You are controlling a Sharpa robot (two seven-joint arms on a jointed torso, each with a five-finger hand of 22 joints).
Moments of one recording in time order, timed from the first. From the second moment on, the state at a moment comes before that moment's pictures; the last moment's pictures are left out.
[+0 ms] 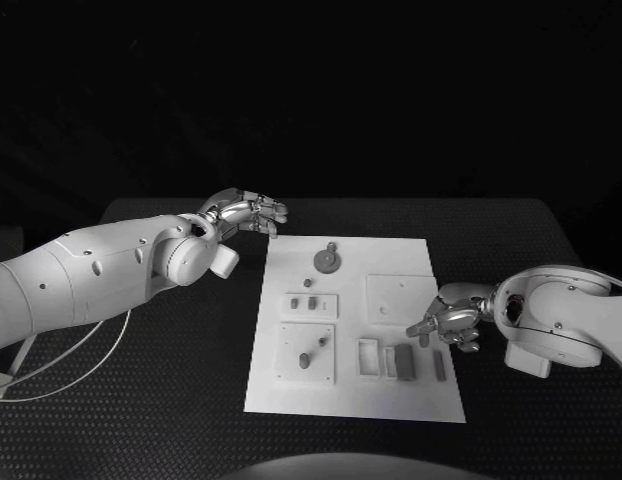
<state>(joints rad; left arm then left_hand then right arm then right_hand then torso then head) 1.21 -0.76 -0.11 1.17 -0.20 -0.12 0.26 1.04 -0.06 0.49 -0.28 0.05 0.90 0.17 0.27 0.51 1.17 0.11 0.10 0.30 1.01 0.03 0.77 0.47 0.04 1.04 -0.07 0.25 1.07 1.24 -0.95 -0.18 1.66 -0.97 0.14 -0.46 0.73 -0.13 0.62 -0.01 0.07 1.01 0.07 0.31 0.68 1.18 -0.03 0.98 1.23 1.29 -0.13 1.49 1.00 0.22 1.18 -0.07 0.96 1.31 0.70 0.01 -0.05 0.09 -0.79</state>
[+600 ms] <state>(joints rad) 1.21 -0.75 -0.11 1.18 -0.20 -0.11 0.26 1.04 -0.06 0.49 -0.28 0.05 0.90 0.17 0.27 0.51 1.17 0.11 0.10 0.30 1.01 0.03 0.77 0.47 0.04 1.05 -0.07 0.25 1.07 1.22 -0.90 -0.23 1.64 -1.03 0.18 -0.52 0.67 -0.14 0.62 0.00 0.07 1.01 0.07 0.30 0.69 1.18 -0.03 0.99 1.22 1.29 -0.13 1.49 1.01 0.22 1.18 -0.07 0.97 1.31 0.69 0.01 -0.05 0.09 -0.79</state>
